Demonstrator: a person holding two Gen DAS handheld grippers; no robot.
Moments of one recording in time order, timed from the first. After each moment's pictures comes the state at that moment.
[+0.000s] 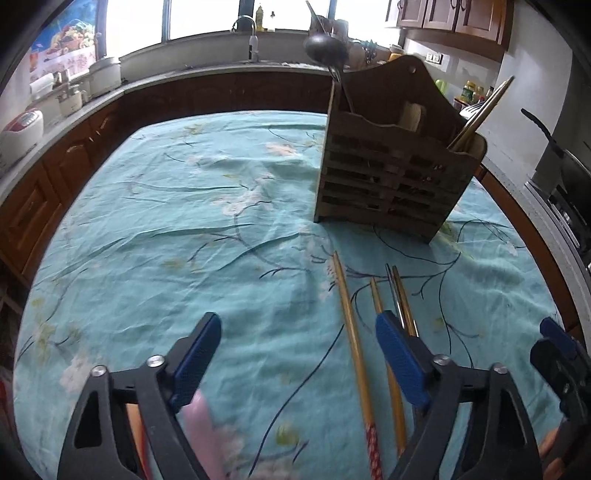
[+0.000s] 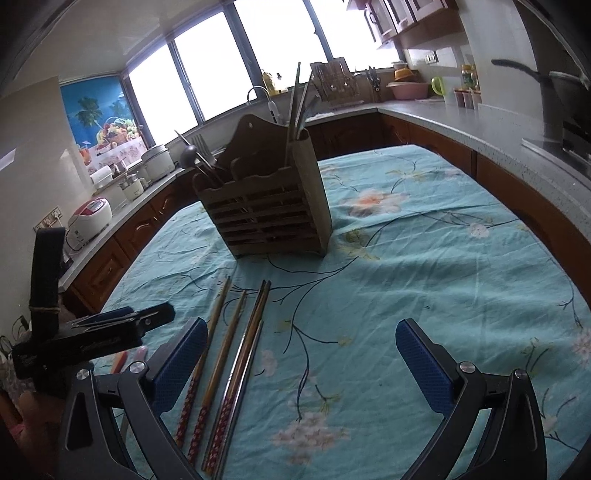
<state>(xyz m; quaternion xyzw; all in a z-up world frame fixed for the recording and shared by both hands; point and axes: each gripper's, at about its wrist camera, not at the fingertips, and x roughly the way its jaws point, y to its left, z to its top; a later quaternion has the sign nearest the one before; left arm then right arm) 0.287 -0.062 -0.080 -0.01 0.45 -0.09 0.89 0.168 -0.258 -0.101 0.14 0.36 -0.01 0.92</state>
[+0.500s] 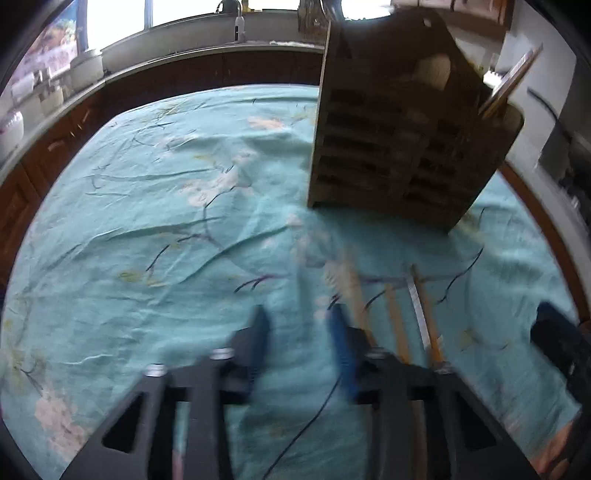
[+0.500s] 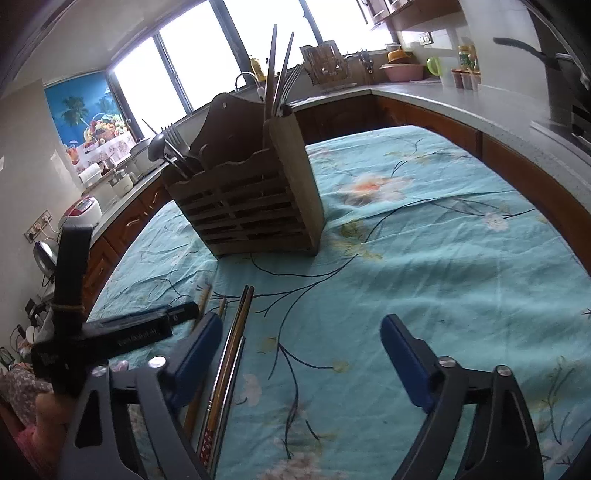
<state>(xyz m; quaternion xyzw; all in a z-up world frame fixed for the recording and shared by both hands) 0.336 -0.075 -0.127 0.01 0.48 -0.10 0.87 0.204 -0.264 -0.121 0.15 0.39 -0.02 0.91</state>
